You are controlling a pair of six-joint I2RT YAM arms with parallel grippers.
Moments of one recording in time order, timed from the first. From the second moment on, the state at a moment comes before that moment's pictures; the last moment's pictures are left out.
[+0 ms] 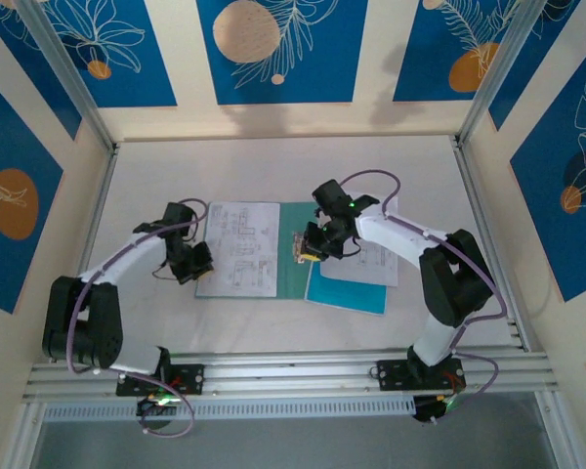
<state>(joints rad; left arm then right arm) -0.21 1.44 0.85 -0.75 0.25 -0.68 0.58 1.71 1.21 -0.73 -0.39 0.82</state>
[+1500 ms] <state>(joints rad) -0.57 1.47 0.68 -0.46 0.29 -1.02 0.57 1.96 1.42 -0.87 -0.27 1.11</state>
